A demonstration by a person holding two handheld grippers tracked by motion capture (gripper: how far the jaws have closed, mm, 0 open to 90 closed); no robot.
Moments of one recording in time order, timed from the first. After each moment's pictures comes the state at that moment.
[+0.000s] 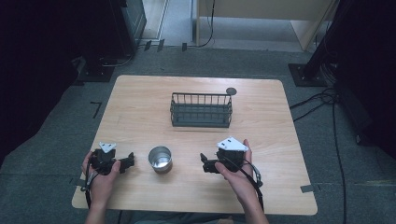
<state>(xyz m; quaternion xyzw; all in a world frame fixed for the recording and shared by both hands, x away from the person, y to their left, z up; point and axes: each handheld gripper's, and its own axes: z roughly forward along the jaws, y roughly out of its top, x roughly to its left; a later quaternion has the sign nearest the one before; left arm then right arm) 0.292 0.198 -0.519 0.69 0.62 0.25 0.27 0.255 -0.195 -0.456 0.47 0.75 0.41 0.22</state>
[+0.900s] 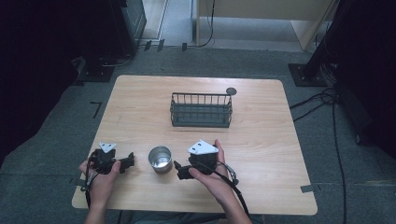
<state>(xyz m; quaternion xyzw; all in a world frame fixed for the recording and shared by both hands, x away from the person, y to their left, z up) 0.292 0.198 -0.519 0.69 0.62 0.25 0.27 0.254 -0.122 -0.460 0.40 0.79 0.44 0.17</state>
